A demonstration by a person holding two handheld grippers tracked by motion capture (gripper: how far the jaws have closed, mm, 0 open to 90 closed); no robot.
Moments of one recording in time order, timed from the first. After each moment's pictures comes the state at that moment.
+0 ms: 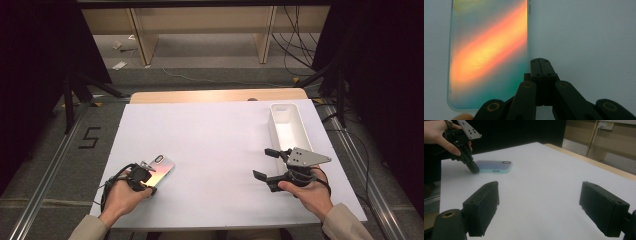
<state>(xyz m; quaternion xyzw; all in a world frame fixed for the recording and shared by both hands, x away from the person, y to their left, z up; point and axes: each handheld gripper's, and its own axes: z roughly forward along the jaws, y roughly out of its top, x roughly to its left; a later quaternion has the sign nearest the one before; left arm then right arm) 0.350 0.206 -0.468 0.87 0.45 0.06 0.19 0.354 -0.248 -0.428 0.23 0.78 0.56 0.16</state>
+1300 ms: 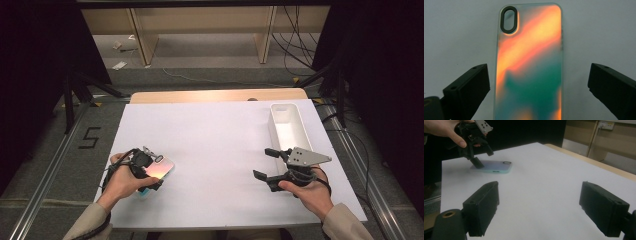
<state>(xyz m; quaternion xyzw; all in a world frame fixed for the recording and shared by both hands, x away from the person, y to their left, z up) 0.391 0.204 -0.455 0.87 0.44 0.12 0.17 0.354 -0.248 -0.427 0.23 0.78 0.56 0.16</state>
